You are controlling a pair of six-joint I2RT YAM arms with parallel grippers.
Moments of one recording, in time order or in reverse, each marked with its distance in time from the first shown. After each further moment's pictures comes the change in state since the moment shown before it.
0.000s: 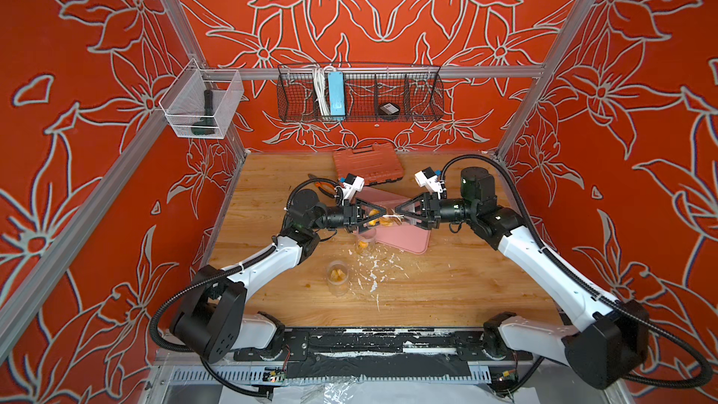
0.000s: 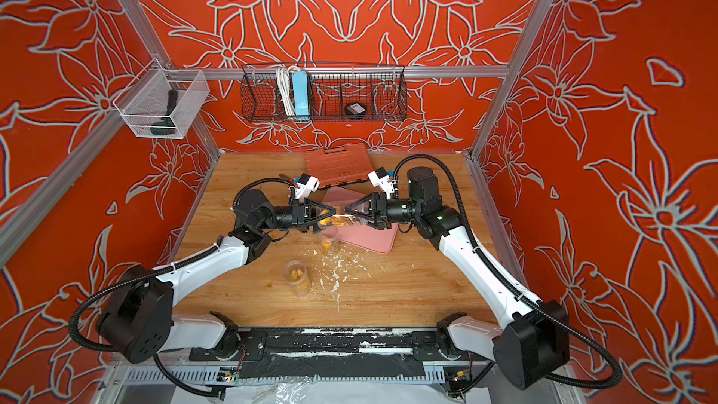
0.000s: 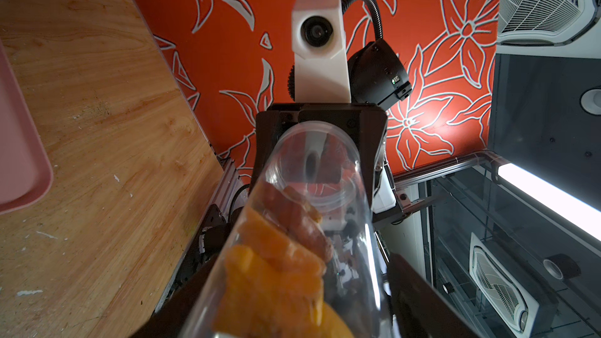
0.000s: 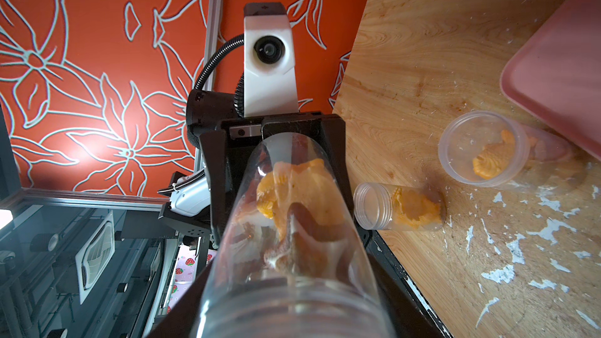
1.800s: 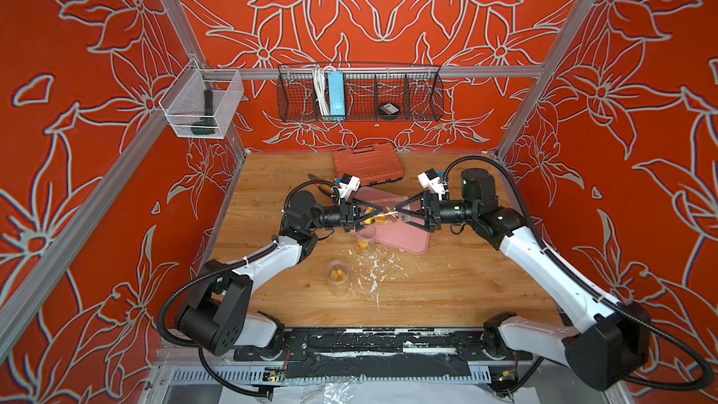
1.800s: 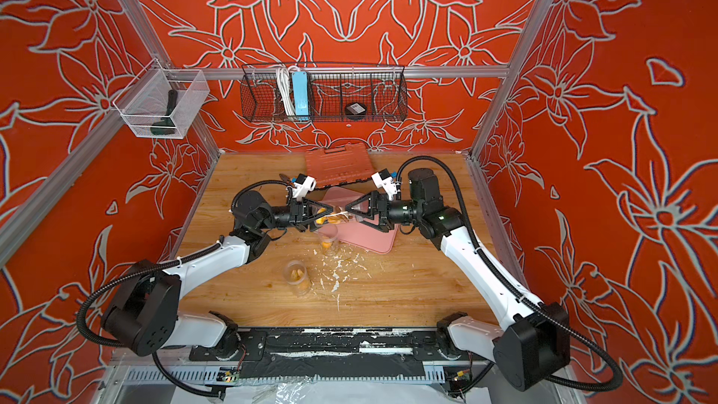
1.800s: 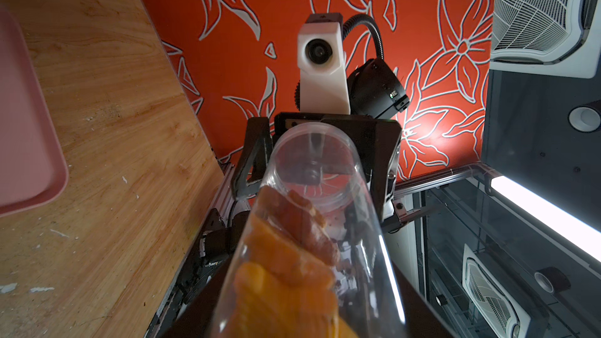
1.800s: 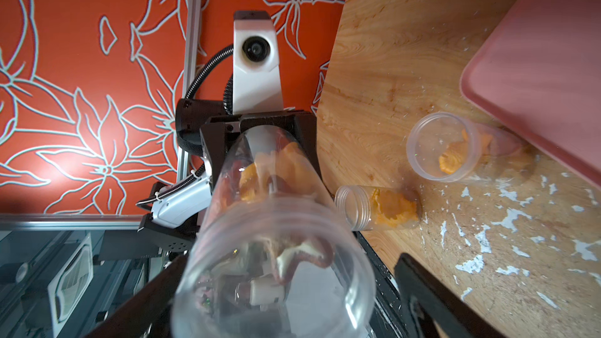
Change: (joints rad) left arm 0.052 0.034 -0.040 0.095 0.011 -0.063; right arm -0.033 -0.032 0.002 -0.088 0.087 -0.047
